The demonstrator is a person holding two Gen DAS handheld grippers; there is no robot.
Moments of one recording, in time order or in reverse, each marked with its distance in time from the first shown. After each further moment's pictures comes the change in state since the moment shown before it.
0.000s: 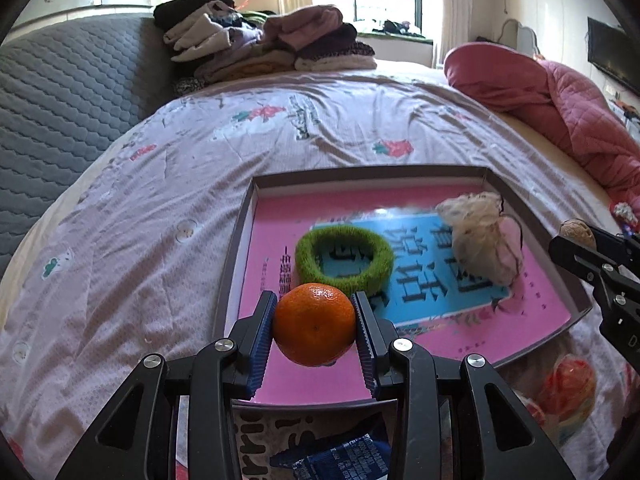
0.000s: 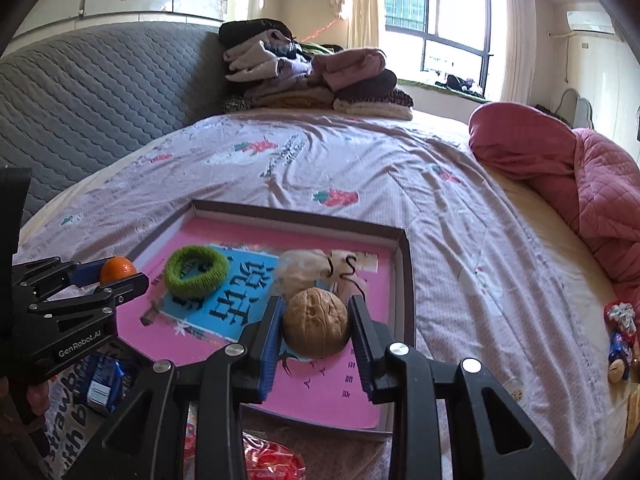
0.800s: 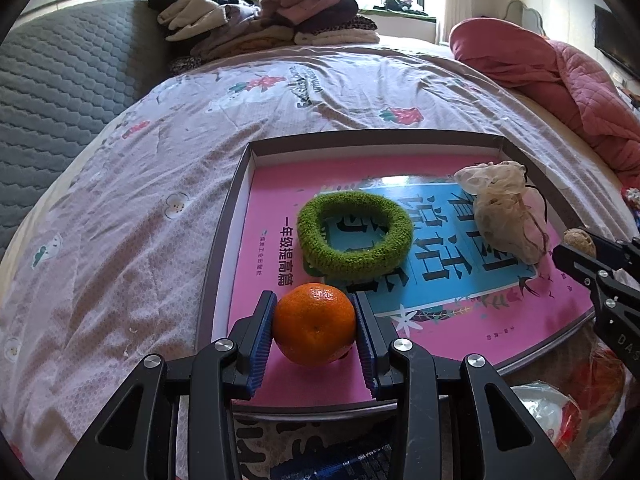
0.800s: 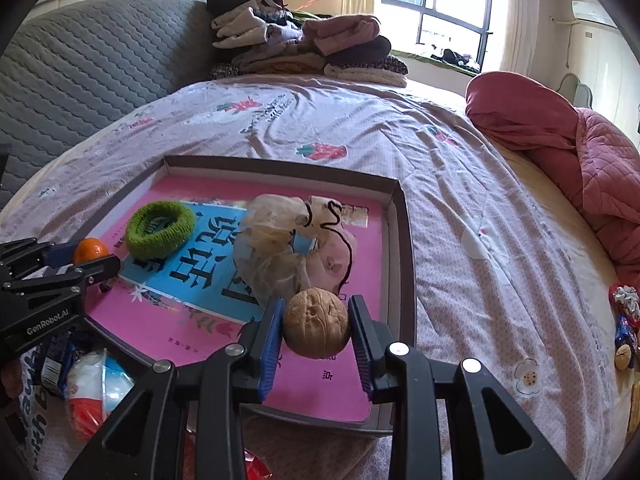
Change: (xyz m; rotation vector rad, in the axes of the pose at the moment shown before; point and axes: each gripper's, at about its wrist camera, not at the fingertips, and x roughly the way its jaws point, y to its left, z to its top) left arm 0.028 0.005 -0.006 0.010 0.082 0.004; right arm 0.035 -0.007 -0.017 -0.001 0.112 -0.035
